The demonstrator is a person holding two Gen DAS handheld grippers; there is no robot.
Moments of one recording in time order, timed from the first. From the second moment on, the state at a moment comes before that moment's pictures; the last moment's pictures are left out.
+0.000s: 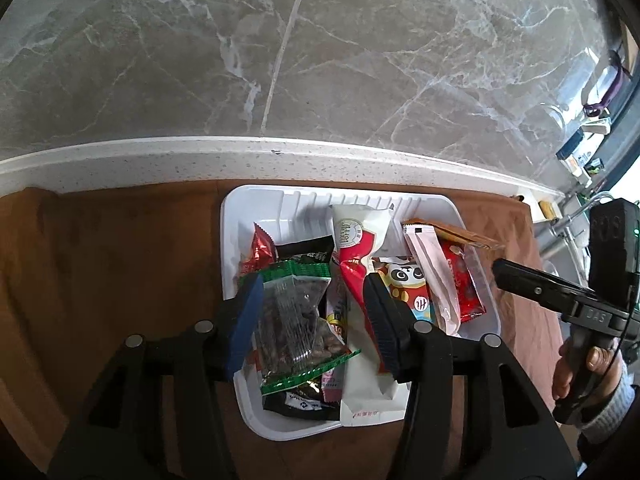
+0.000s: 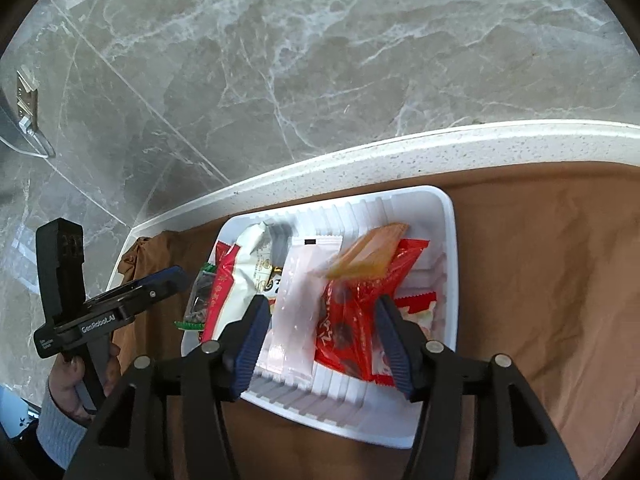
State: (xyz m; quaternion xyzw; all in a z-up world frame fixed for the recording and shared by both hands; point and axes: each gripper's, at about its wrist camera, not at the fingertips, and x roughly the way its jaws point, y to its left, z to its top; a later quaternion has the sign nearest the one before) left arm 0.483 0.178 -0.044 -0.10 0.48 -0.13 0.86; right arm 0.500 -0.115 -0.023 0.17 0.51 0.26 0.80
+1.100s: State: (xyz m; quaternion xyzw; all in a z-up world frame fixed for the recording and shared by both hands) left arm 0.238 0.089 -0.028 -0.01 0.53 -0.24 0.81; right arm 0.294 -0.221 -0.002 0.02 0.51 0.34 0.79
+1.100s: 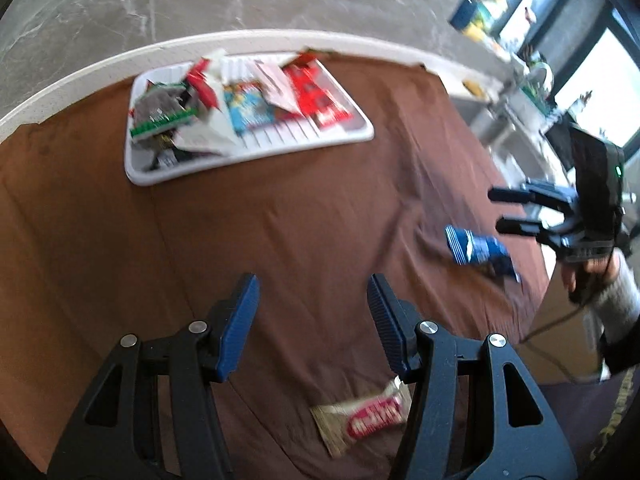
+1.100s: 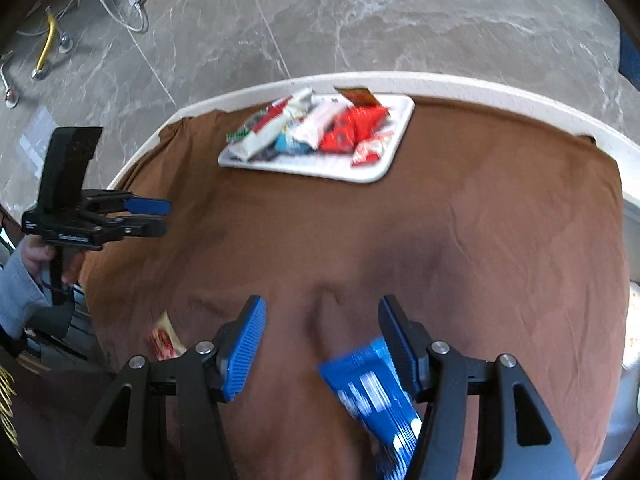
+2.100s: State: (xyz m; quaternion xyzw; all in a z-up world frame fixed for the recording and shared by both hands) left arm 0.134 0.000 -0.092 0.30 0.57 -0.38 0.66; right arm 0.249 -0.247 -0.046 -0.13 0.53 0.36 0.75
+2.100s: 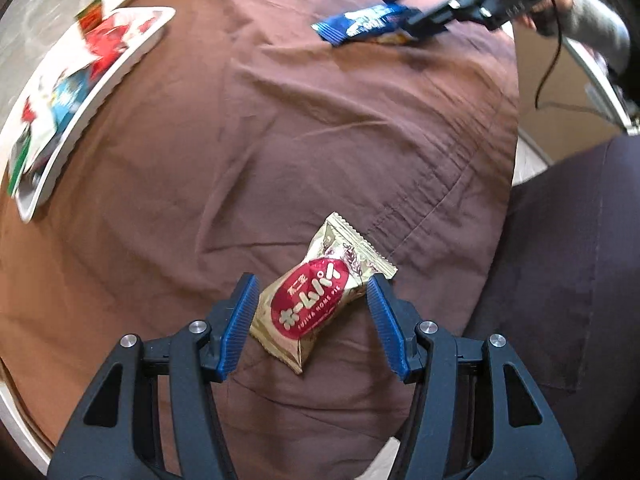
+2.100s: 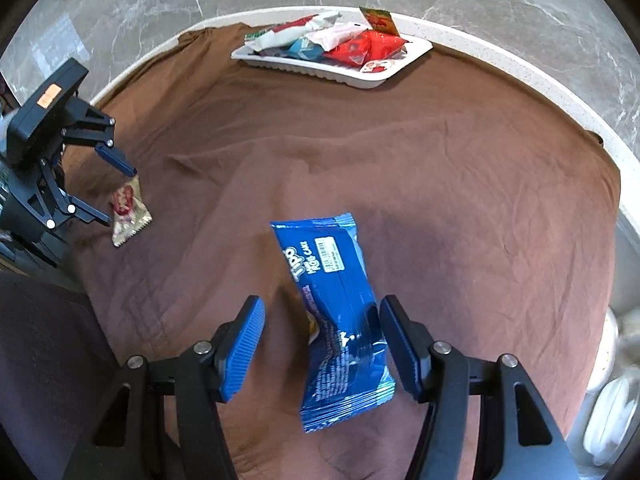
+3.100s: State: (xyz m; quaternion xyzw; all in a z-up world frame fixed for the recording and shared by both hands) left arm 0.165 -0.020 -0.104 0.32 0.57 -0.42 0.63; right arm 0.267 -0.254 -0.069 -0.09 0.56 0.35 0.74
